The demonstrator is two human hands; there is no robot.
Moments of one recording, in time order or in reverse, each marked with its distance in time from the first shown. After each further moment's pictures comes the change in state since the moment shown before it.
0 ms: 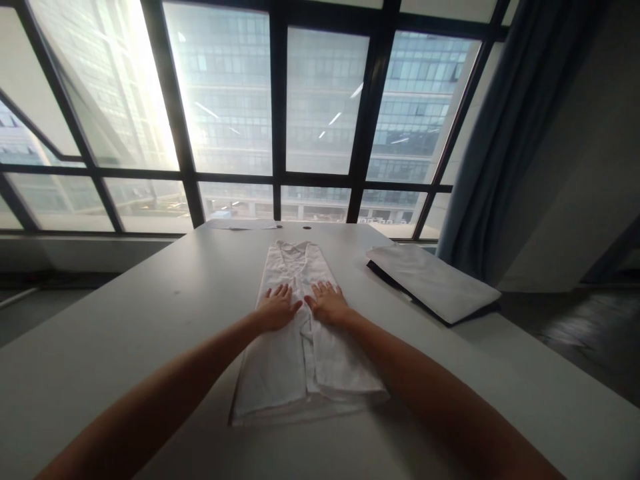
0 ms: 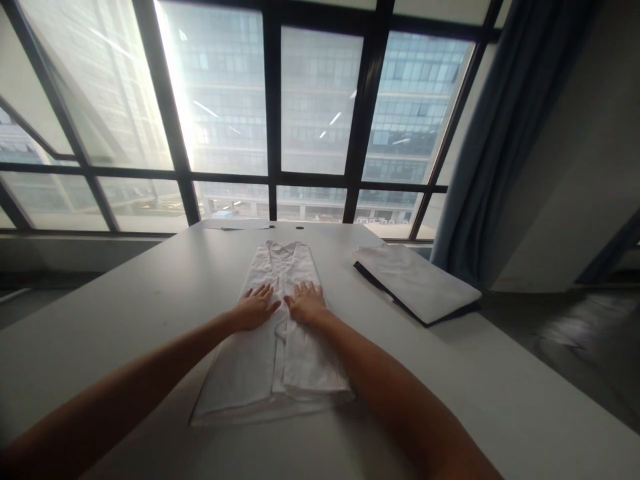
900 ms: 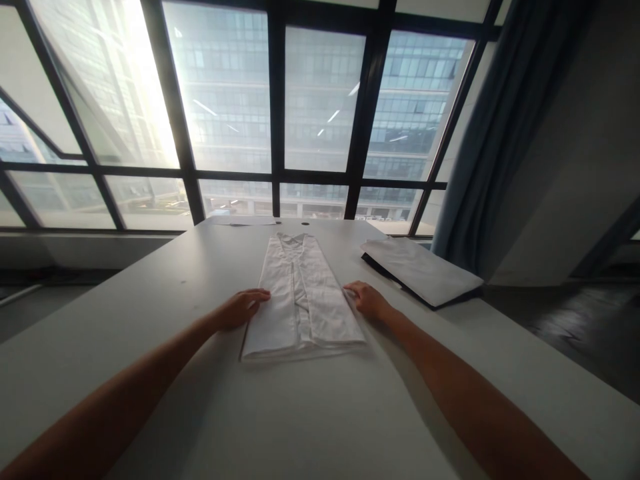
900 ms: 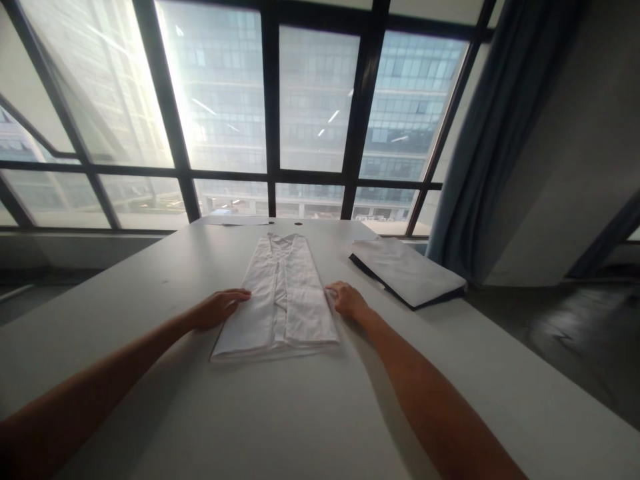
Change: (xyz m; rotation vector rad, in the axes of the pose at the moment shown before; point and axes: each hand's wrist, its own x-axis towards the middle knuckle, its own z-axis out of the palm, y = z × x) left_hand -0.063 -0.084 -0.003 -0.395 0.217 0.347; right_hand -0.052 0.104 -0.006 0.186 0.353 -0.168
